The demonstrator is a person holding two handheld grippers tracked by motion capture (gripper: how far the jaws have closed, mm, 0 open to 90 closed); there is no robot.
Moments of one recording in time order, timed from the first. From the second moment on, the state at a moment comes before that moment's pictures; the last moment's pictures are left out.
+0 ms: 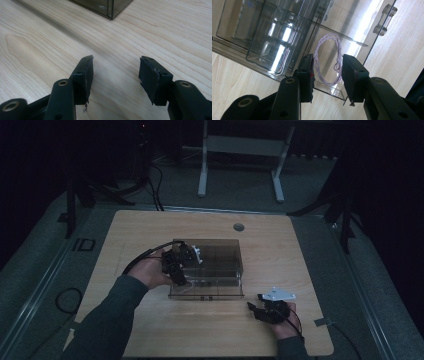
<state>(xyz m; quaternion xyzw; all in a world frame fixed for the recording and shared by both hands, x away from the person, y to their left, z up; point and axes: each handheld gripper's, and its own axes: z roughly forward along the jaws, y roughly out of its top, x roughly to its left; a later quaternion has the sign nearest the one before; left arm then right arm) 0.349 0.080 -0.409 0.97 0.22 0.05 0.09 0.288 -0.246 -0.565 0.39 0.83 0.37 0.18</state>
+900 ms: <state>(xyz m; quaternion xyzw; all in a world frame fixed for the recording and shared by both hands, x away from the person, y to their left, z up) 0.343 0.095 -0.391 0.96 0.25 0.09 0.12 0.288 -0.246 -0.565 0.39 0.83 0.37 0.18</state>
